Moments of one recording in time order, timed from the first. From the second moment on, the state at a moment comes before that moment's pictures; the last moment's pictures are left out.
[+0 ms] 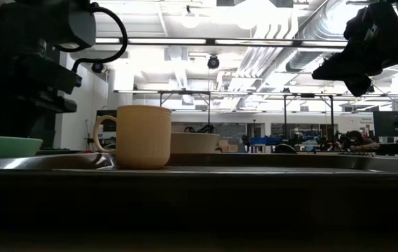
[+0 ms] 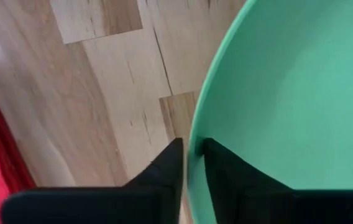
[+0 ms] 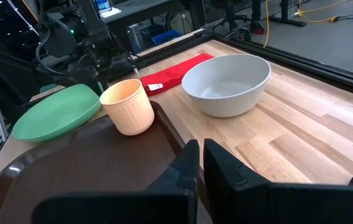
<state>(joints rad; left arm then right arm) -0.23 1.31 0.66 -0.81 0.04 -0.02 0.05 0.38 0.21 -0.09 0.31 0.40</state>
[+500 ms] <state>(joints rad) -0.23 1.30 0.66 -0.84 0.10 0.00 0.05 0.38 0.21 -0.09 0.31 0.40</state>
